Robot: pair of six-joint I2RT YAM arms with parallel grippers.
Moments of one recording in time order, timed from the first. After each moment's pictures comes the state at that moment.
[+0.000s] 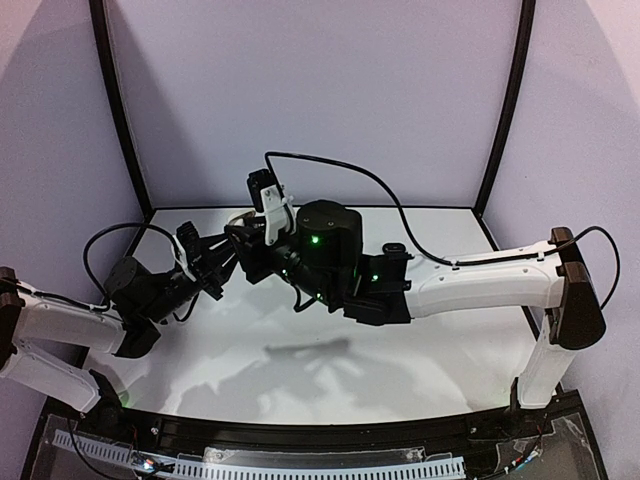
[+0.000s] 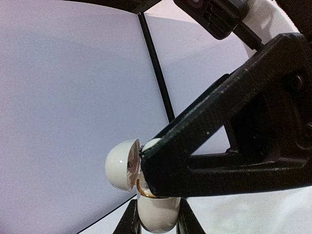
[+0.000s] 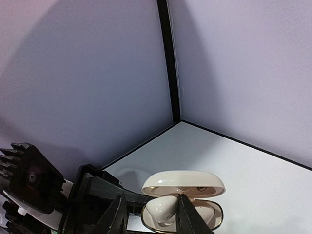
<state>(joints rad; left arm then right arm) -0.73 1.28 0.38 1.27 0.22 0.24 1.28 1.80 1.43 0.37 0.42 0.15</state>
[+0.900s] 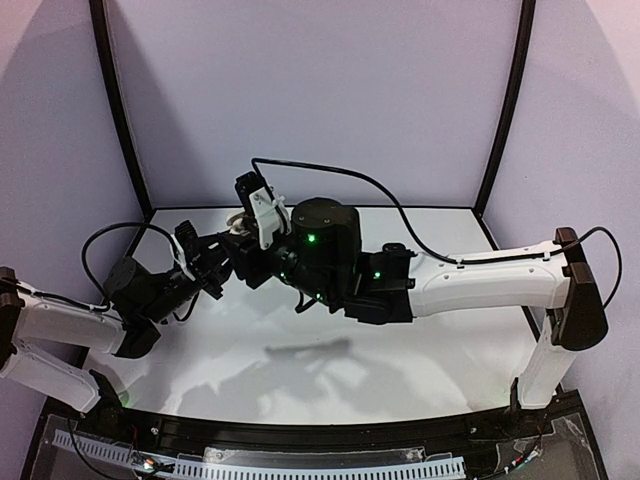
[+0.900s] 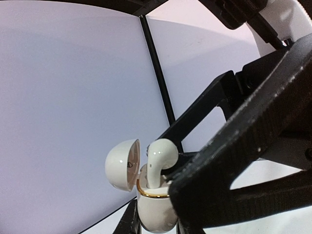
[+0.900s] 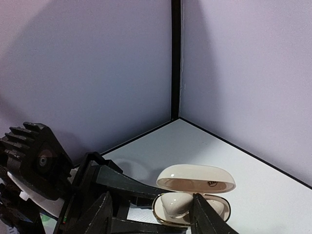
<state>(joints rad) -0.74 1.28 0.38 1.28 0.21 0.23 1.29 1.79 1.46 0.29 0.42 0.04</state>
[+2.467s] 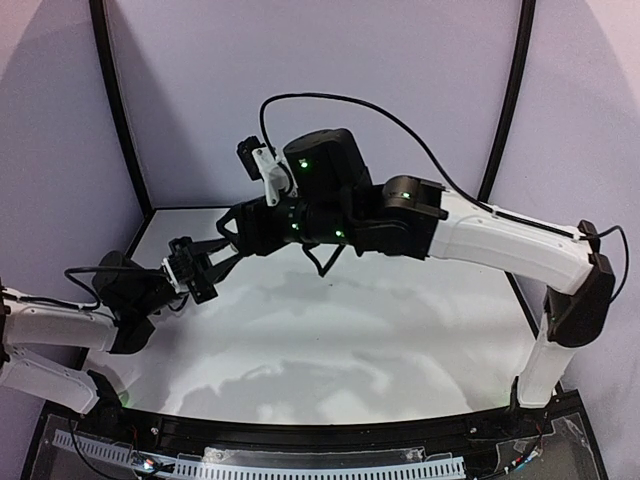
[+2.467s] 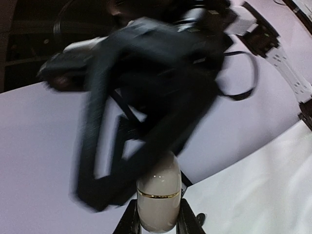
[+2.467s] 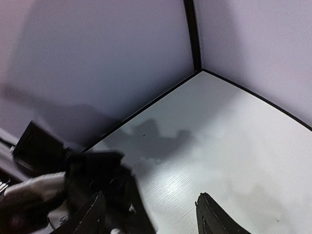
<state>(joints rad) -0.72 1.20 0.41 1.26 0.49 0.57 1.23 1.81 1.87 -0.39 0.18 0.31</state>
